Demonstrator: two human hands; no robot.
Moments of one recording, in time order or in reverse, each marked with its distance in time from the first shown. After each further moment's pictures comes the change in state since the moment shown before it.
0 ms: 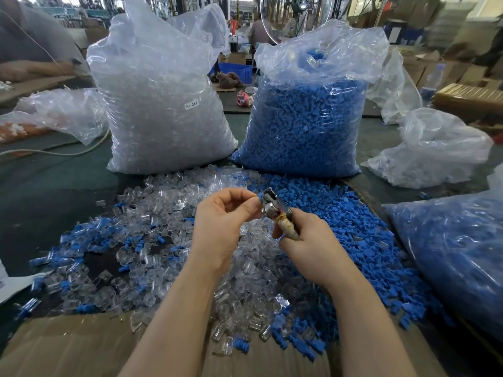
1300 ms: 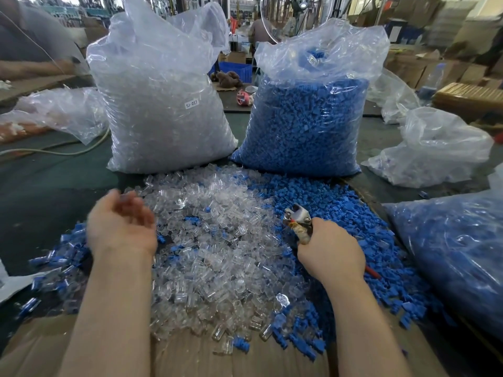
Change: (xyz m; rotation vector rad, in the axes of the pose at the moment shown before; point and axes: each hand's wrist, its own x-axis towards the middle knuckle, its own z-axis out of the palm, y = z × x) left_hand 0.010 0.038 -0.083 -0.636 0.694 -0.204; right_hand 0.002 0.013 -0.002 -0.608 0.148 0.373
